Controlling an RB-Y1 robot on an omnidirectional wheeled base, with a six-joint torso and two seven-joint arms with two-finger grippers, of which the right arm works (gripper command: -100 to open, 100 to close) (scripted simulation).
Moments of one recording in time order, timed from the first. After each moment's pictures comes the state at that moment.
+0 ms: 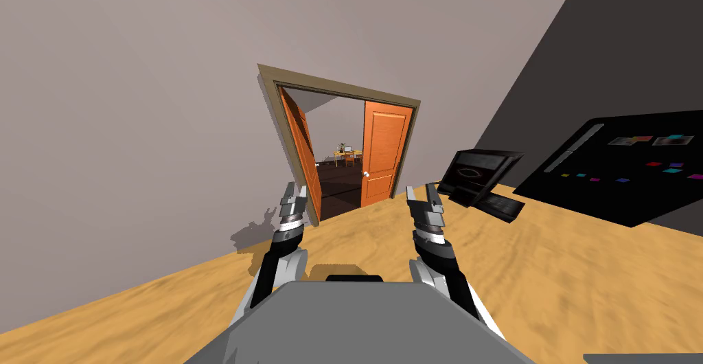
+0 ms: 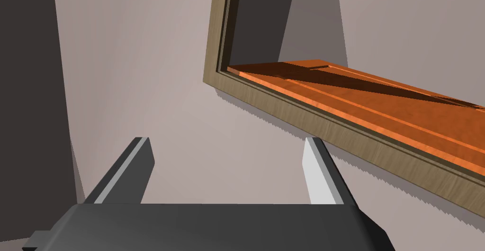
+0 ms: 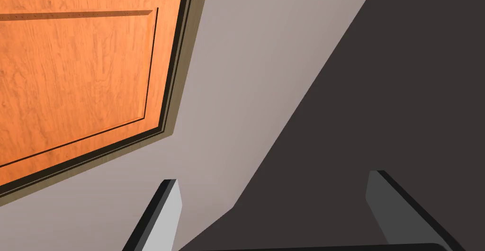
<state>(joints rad) 0.54 0.02 0.04 -2.29 0.03 -0.64 -0.01</state>
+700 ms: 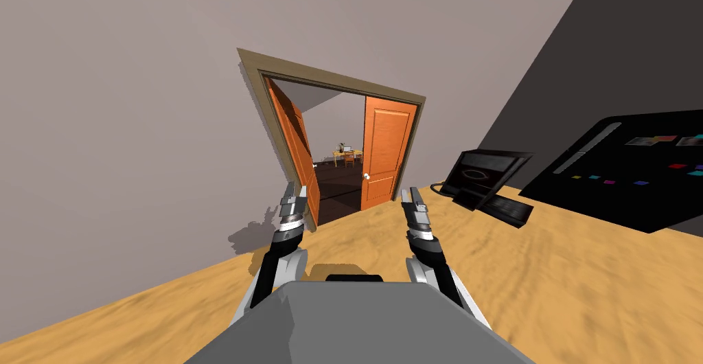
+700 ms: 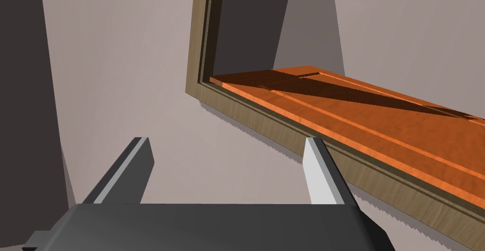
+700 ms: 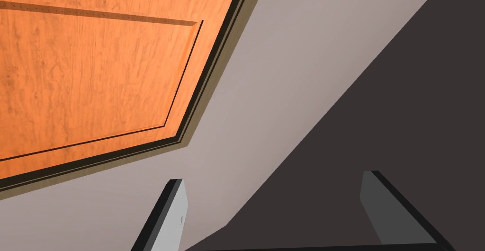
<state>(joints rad) 0.49 -0.01 0.03 -2.16 0.08 -0.66 0.09</state>
